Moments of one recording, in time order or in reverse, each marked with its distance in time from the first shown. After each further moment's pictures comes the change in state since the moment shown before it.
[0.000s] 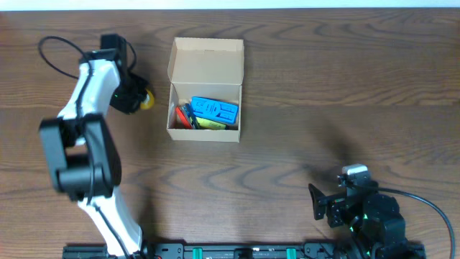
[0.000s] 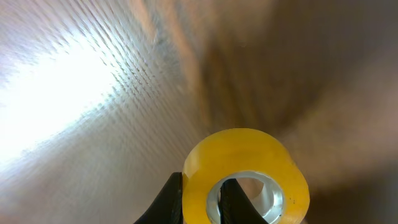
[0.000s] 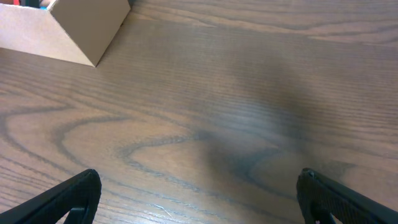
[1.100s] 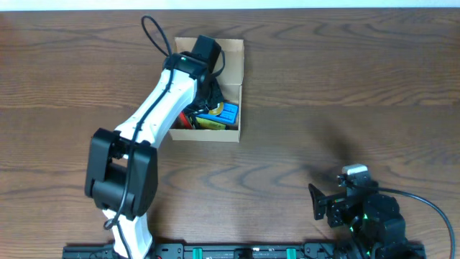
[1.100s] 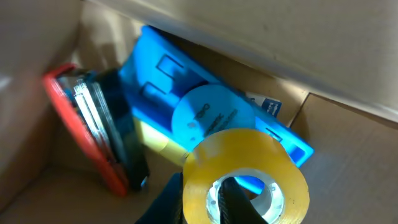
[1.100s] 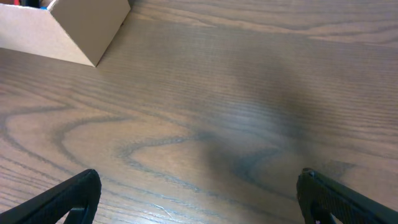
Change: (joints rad) left arm -0.489 -0.030 0.001 -0.013 -0.014 0.222; right arm 0.000 0.000 0.000 0.000 0.000 0.000
